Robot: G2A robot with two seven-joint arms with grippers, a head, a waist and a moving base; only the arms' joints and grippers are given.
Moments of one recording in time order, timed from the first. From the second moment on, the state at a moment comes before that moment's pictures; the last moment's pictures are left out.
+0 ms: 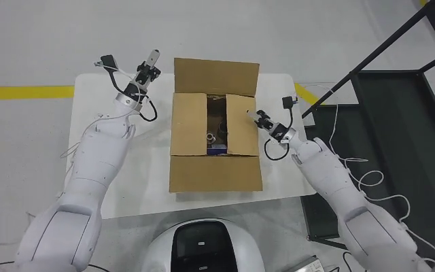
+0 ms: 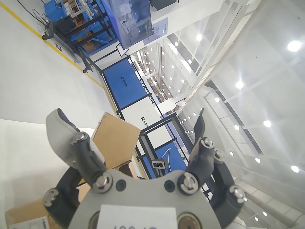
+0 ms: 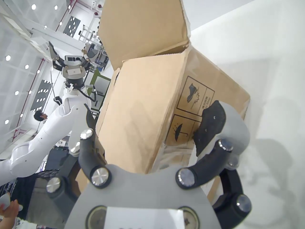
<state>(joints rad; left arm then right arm) 0.60 -1.39 -1.08 -0.64 -0.08 -0.75 -0.24 -0.86 -1.14 0.94 -0.72 0.07 -0.84 0.36</state>
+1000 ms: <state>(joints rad) 0.48 -1.43 -1.05 -0.47 -0.23 -0.70 -0.64 -1.04 -1.08 1.08 -0.87 0.17 -0.97 0.58</state>
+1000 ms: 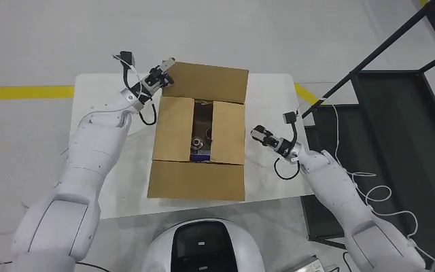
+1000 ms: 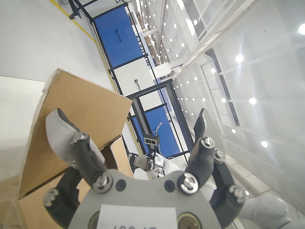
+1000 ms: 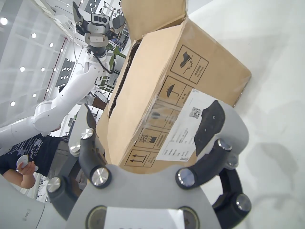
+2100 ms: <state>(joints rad) 0.40 -1.41 -1.05 -0.23 -0.15 -0.68 -0.68 -1.38 -0.99 1.31 -1.33 0.12 -0.76 0.59</state>
